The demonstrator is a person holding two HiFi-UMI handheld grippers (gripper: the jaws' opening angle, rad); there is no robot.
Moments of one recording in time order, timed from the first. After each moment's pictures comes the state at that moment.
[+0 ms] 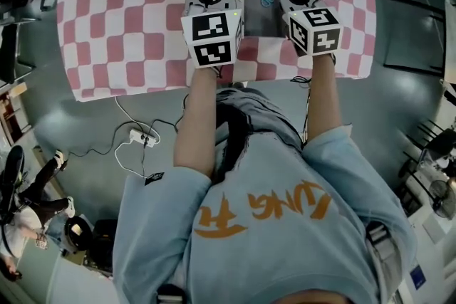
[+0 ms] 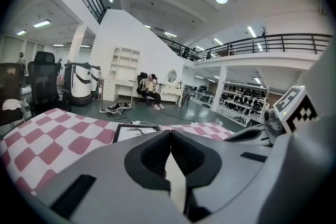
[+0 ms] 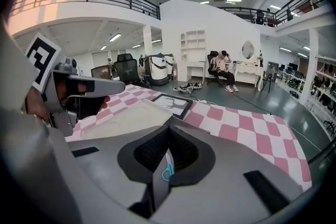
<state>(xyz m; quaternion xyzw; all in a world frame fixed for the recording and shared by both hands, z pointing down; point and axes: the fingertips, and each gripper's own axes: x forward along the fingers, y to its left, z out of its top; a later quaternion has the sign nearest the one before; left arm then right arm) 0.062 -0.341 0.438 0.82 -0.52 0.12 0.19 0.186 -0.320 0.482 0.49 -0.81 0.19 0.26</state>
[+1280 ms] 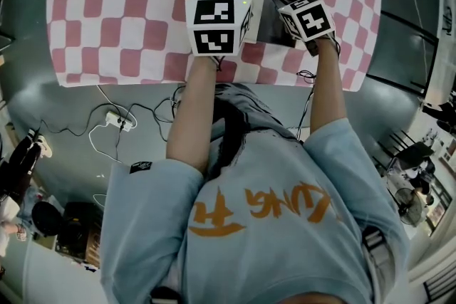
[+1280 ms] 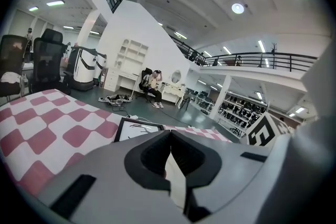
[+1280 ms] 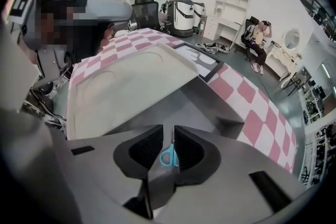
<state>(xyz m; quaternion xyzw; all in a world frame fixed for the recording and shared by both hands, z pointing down) 0.026 -0.375 0.460 0.82 -0.51 0.07 0.25 0.155 -0.323 0.580 0.33 -0.75 0.22 0.53</state>
